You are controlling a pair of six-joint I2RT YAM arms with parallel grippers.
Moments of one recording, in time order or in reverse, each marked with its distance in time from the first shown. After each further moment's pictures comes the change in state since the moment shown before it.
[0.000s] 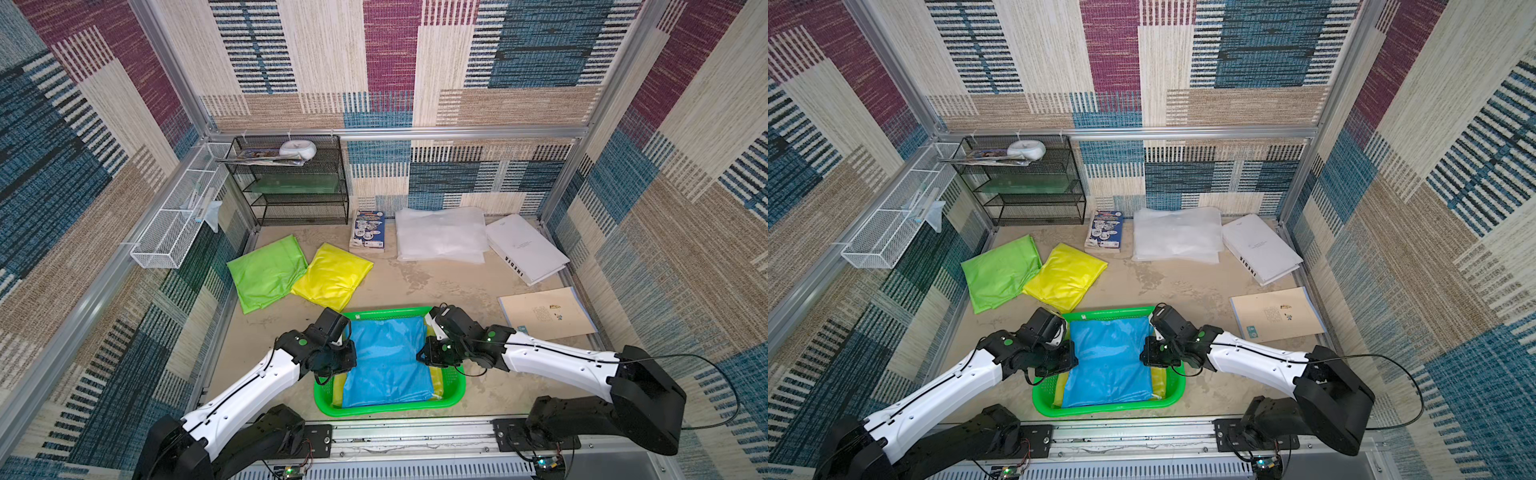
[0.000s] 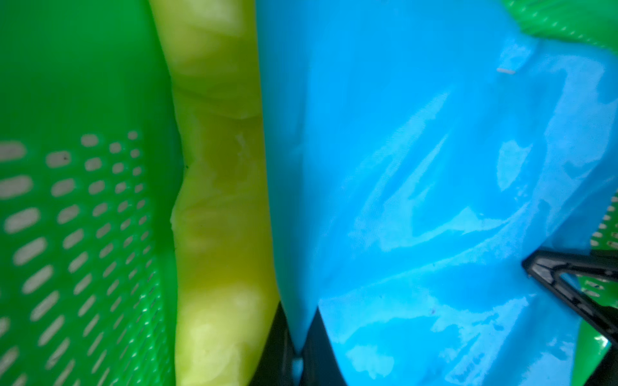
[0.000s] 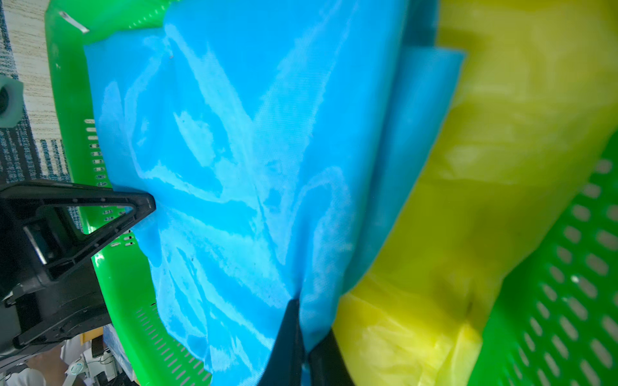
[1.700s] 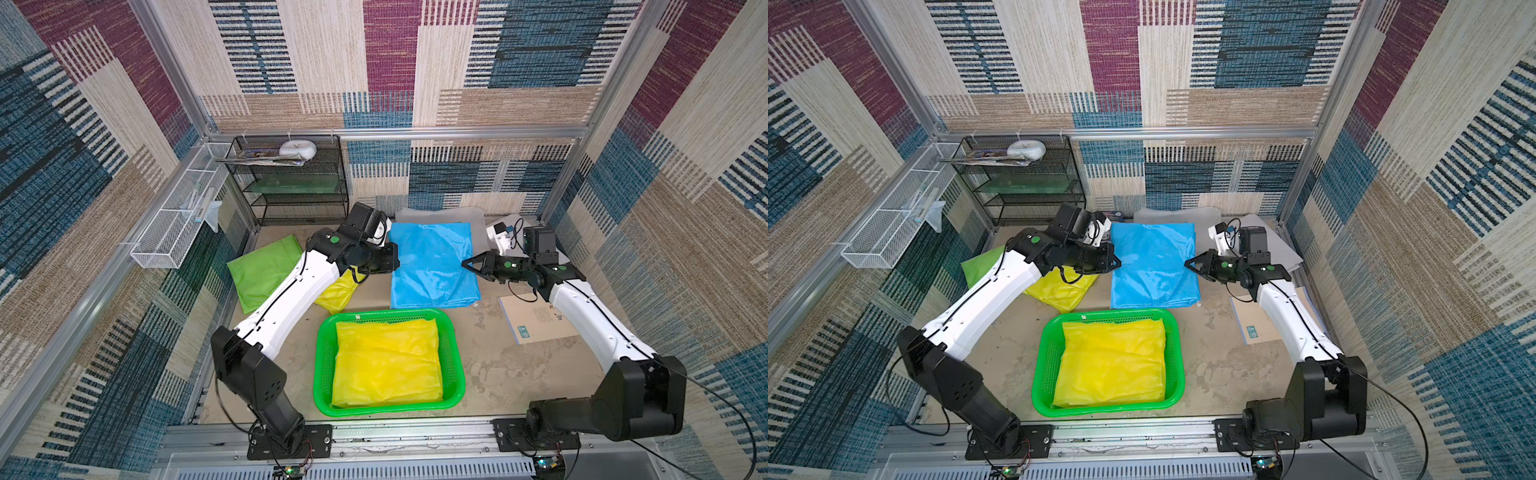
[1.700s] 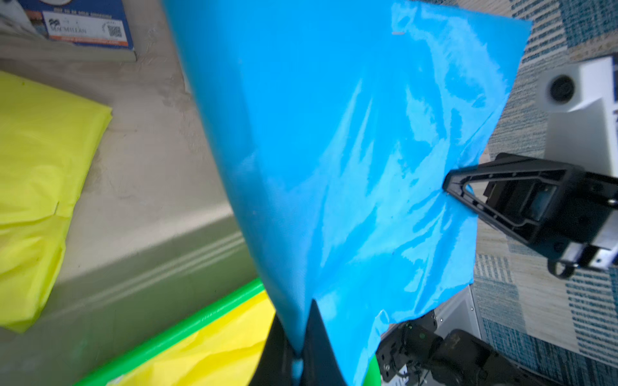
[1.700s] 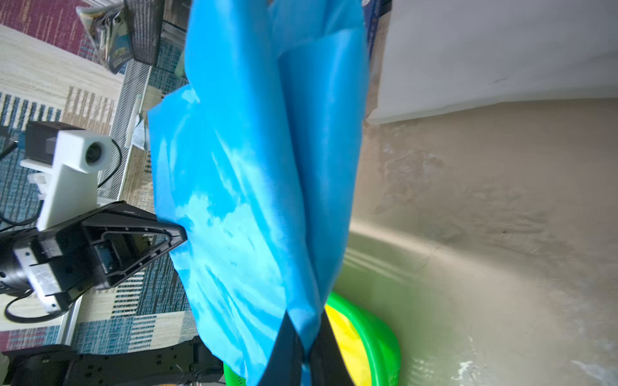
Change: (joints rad) left arm 0.012 0.574 1.040 -0.162 0.104 0.275; right arm -0.764 0.018 0.401 -0.112 -0.545 -0.369
